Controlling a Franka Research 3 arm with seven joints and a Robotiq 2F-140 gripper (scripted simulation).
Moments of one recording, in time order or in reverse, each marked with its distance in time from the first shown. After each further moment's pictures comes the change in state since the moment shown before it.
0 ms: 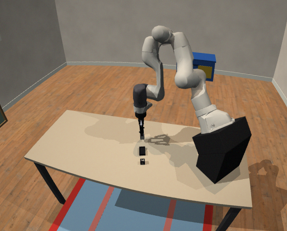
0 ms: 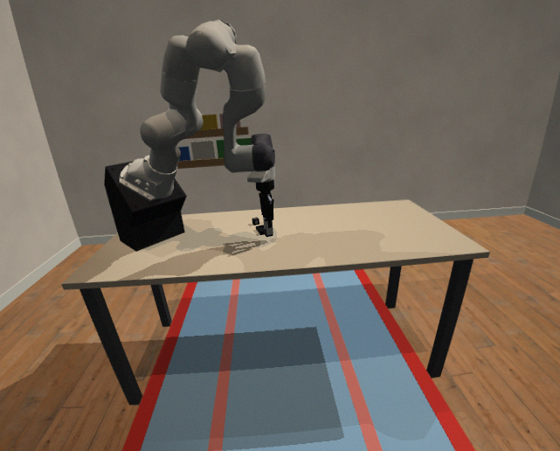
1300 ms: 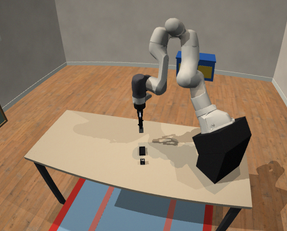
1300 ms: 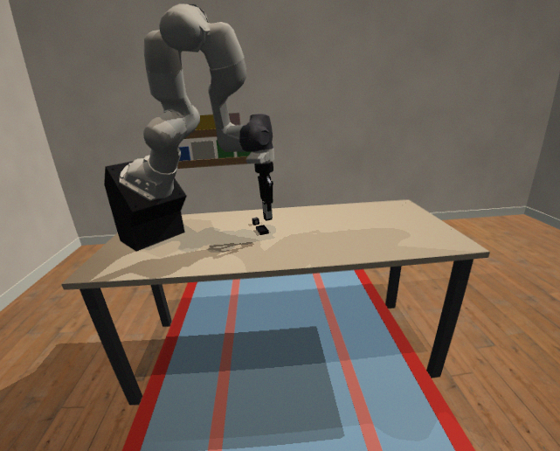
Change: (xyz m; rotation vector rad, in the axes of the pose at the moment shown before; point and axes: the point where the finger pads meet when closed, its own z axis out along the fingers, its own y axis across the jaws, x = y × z) arm -0.004 0.007 -0.072 -0.014 -0.004 -0.010
